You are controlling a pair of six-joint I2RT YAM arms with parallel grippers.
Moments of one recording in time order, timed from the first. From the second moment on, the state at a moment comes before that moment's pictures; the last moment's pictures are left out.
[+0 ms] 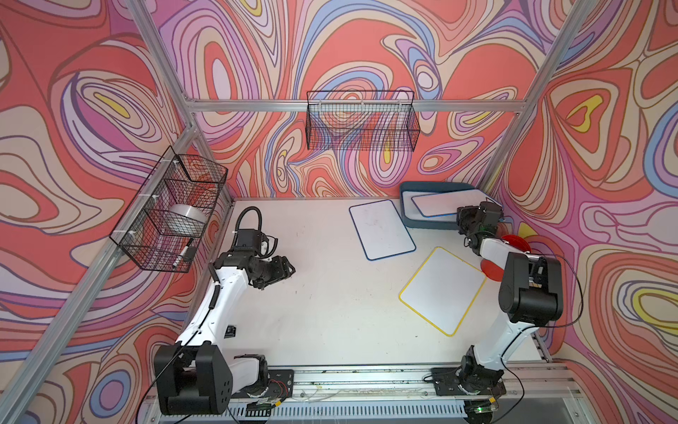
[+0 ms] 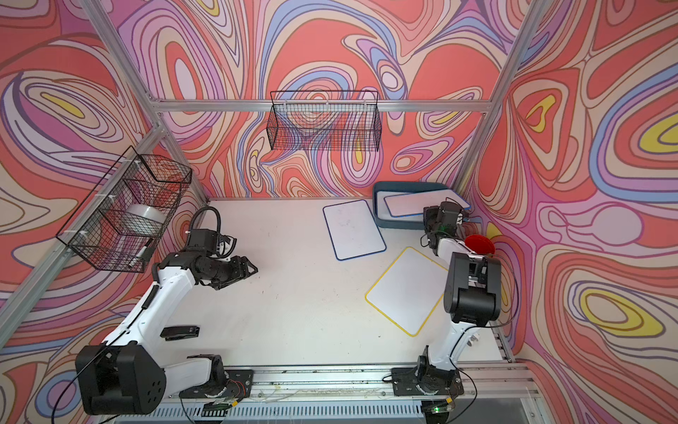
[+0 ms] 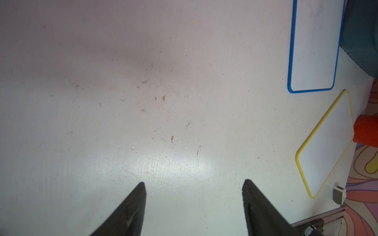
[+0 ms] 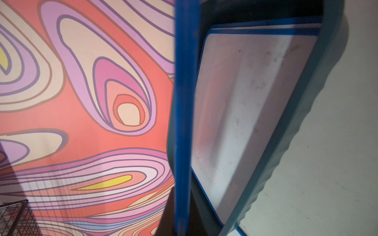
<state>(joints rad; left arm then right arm) 0.01 1.24 0.99 -0.89 0.33 -0.34 -0.22 1.83 1.14 0.34 -0.15 1.32</state>
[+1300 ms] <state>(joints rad) 0.06 1.28 0.99 -0.87 0.40 -0.34 -0.19 2.11 1.46 0.27 -0.44 1.22</state>
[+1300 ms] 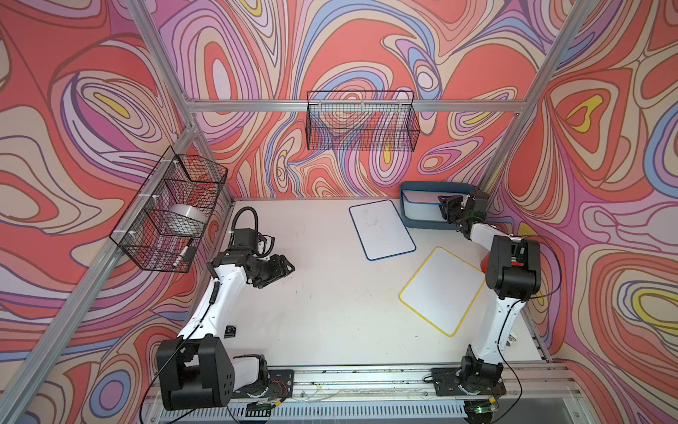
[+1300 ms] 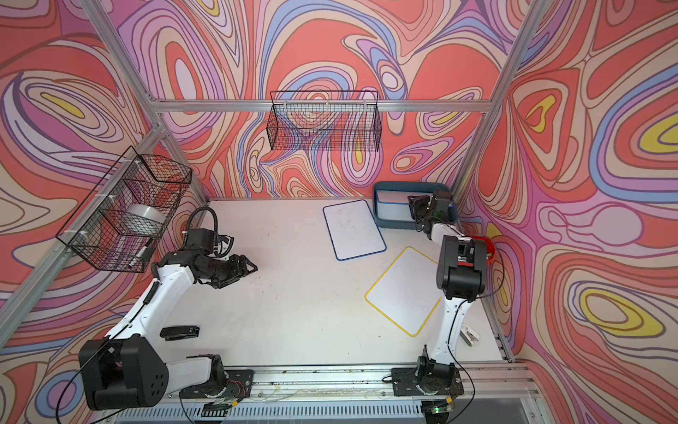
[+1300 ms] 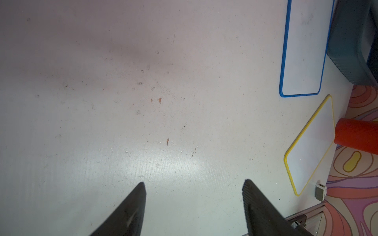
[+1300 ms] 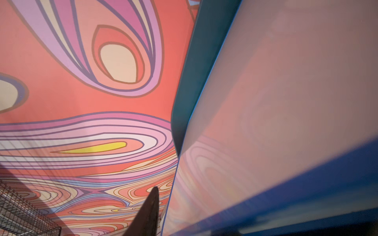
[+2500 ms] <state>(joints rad) 0.09 1.30 0.97 -0.84 0.52 -0.35 0.19 1.42 0.86 -0.57 -0.33 0.66</state>
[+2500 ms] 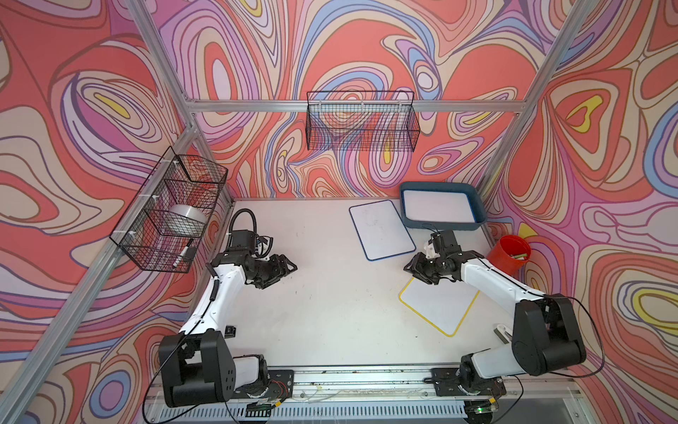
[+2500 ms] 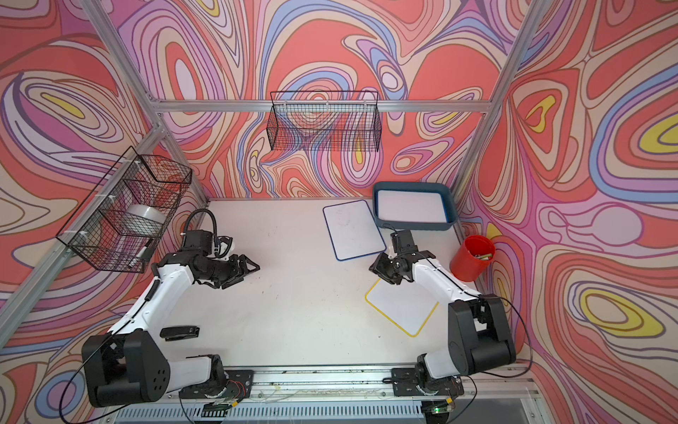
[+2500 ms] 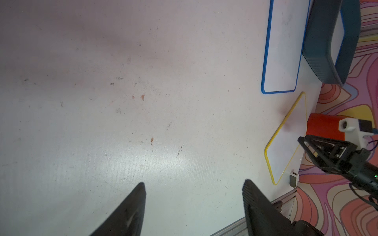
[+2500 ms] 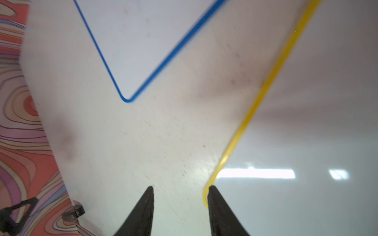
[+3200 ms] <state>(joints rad) 0.10 1.34 0.97 -0.84 0.54 -0.35 0.34 1.46 0.72 -0.53 -0.32 0.65</state>
